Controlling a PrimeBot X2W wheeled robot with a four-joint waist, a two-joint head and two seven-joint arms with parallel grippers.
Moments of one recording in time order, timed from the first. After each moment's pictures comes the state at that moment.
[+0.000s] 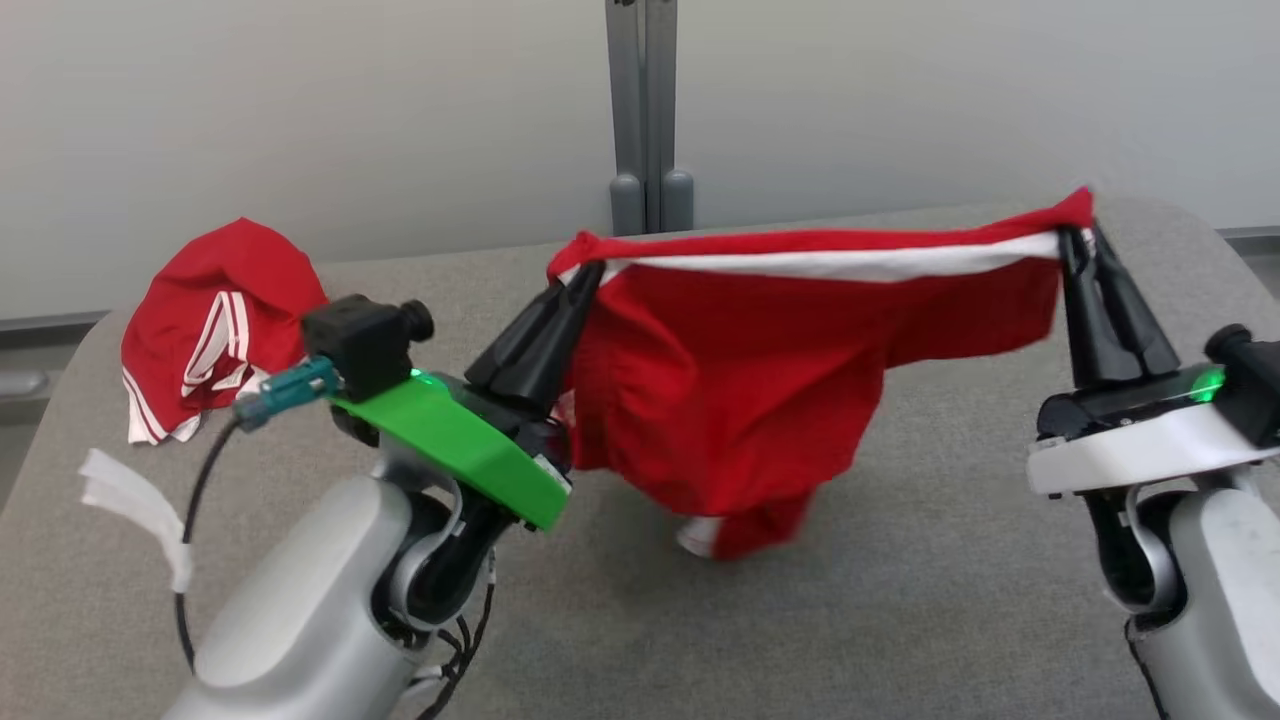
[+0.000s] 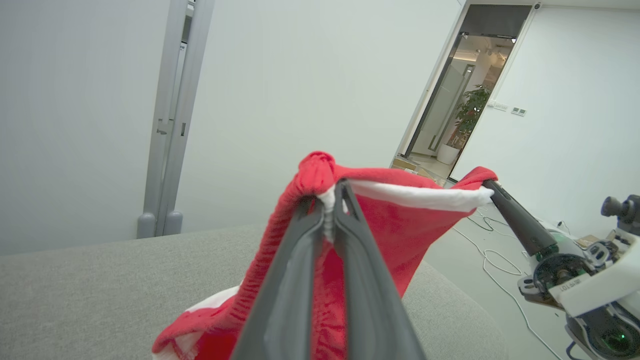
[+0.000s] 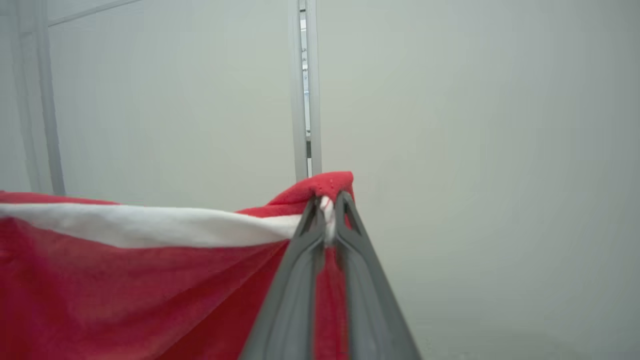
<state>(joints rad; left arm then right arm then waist) -0.52 0.26 -0.67 0.15 -0.96 -0.09 -0.11 -0.27 -0.24 0.08 0.07 0.32 0.13 -0.25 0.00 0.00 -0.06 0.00</state>
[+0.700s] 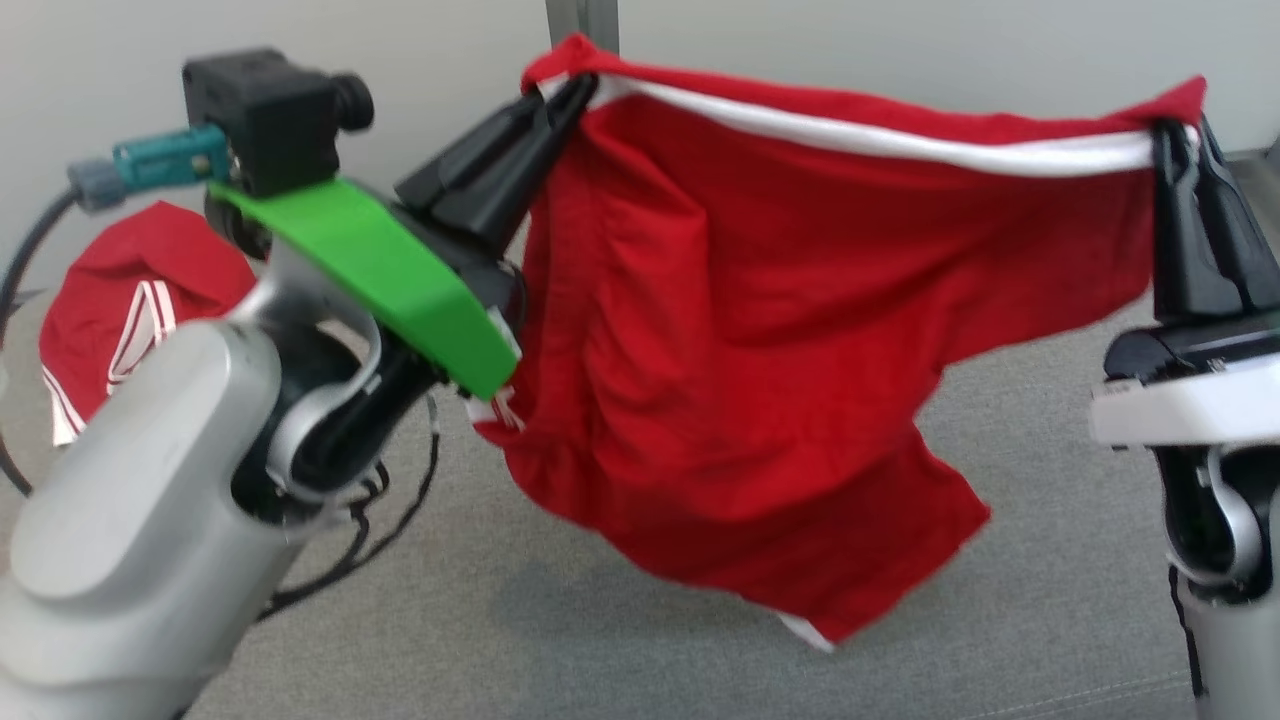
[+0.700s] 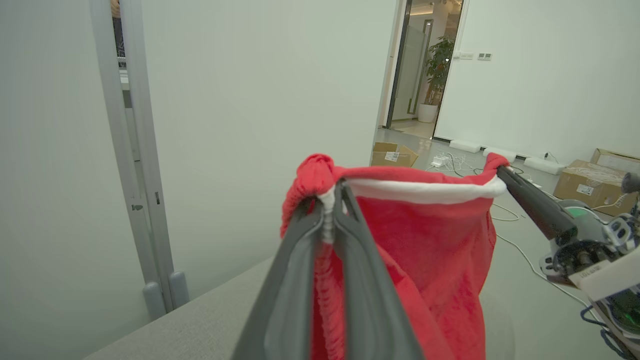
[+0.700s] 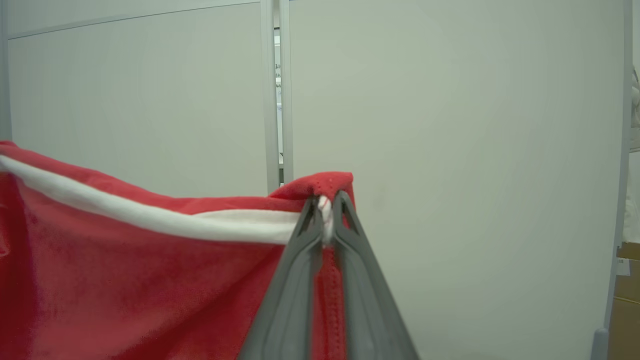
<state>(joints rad) -0.77 0.43 -0.63 -0.19 -1.00 0.05 0.25 -0.25 -0.17 -0.05 -0.34 0.25 0.13 0.05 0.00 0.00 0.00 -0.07</state>
